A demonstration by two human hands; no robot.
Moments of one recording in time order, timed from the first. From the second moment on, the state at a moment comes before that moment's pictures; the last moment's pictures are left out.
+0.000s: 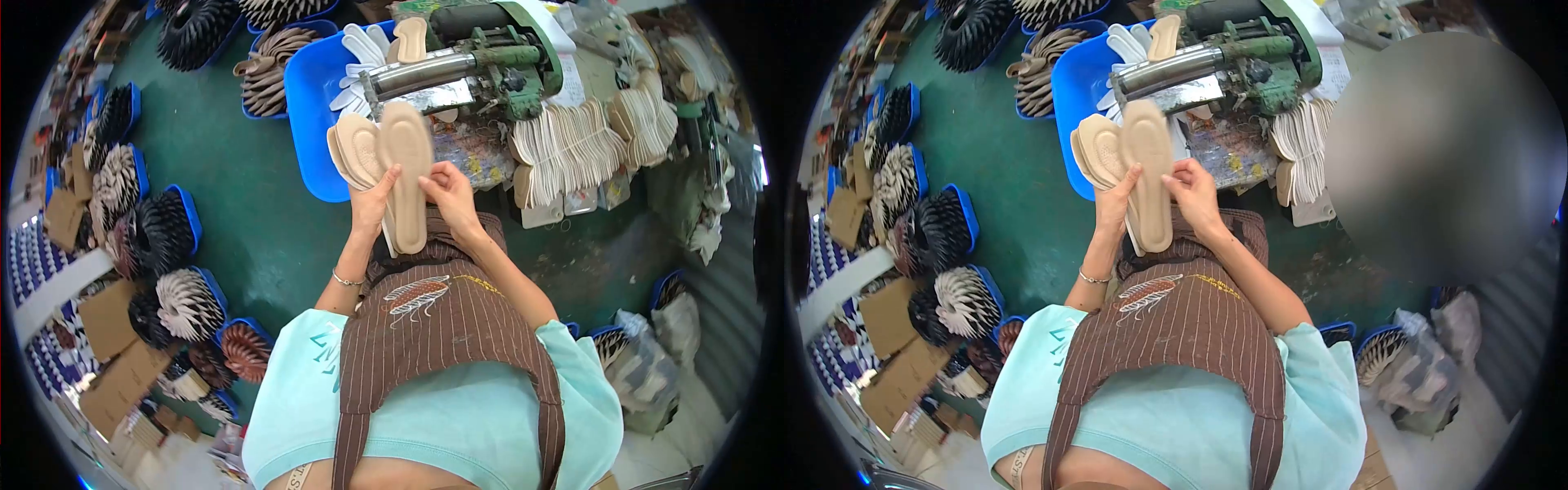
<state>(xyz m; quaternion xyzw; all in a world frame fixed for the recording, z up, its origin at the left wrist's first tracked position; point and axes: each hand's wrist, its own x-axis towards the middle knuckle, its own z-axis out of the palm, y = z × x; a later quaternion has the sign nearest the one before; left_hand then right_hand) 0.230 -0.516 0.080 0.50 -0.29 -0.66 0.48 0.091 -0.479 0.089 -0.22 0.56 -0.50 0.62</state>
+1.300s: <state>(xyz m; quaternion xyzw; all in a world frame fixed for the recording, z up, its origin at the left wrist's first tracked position) 0.226 -0.517 0.077 0.47 -0.18 -0.70 0.51 0.086 -0.526 0.072 -0.32 0.61 -0.46 0.56</state>
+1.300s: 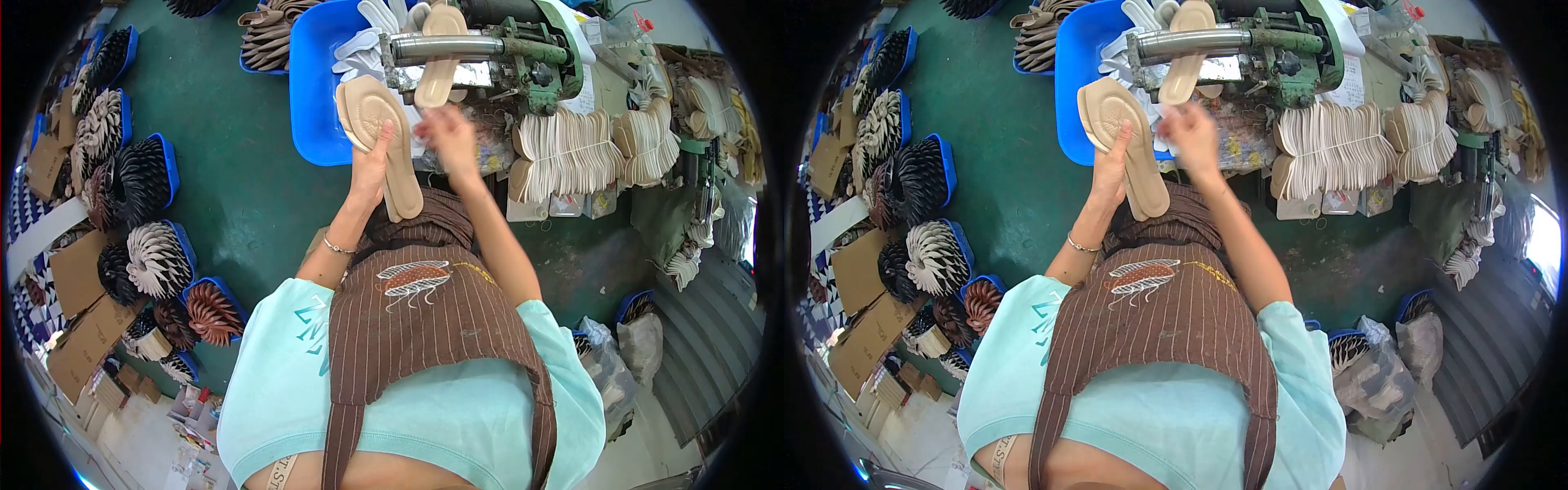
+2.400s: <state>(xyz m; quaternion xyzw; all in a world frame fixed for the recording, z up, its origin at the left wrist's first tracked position) 0.255 -0.530 0.082 0.40 -0.21 -0.77 0.45 0.119 -0.511 0.068 -0.48 0.49 -0.42 0.59</state>
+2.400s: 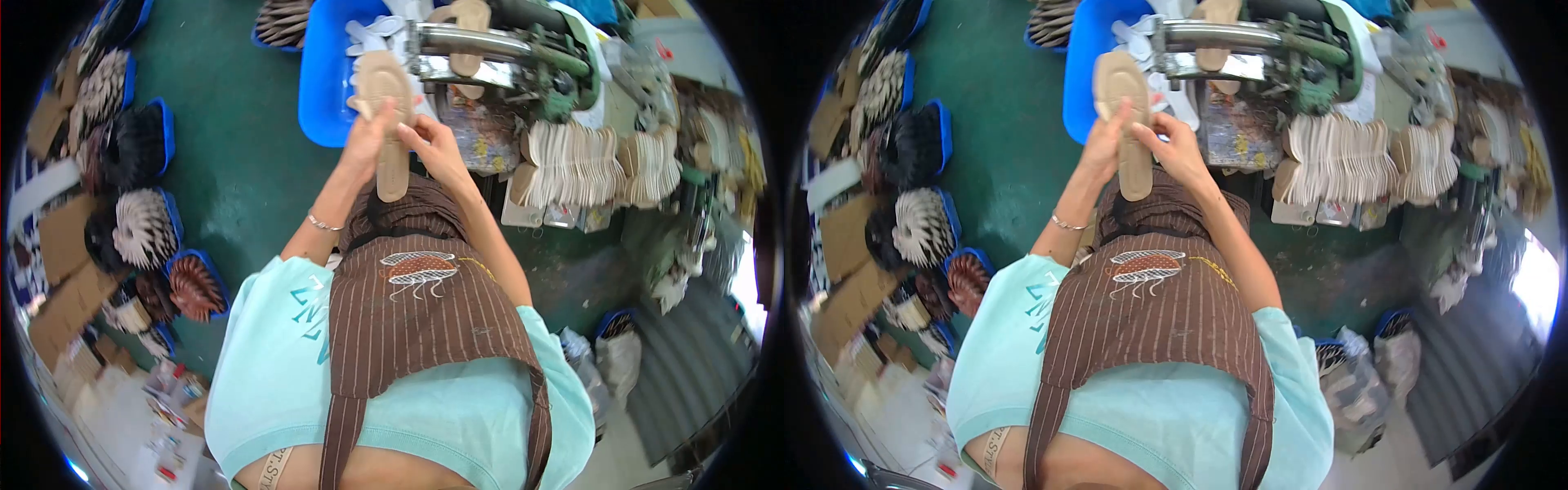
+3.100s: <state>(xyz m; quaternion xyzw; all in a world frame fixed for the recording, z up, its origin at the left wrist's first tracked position) 0.455 -0.475 0.334 -0.23 -0.76 -0.43 0.43 -0.058 -0.564 0.298 -0.77 -0.02 -0.43 0.46</state>
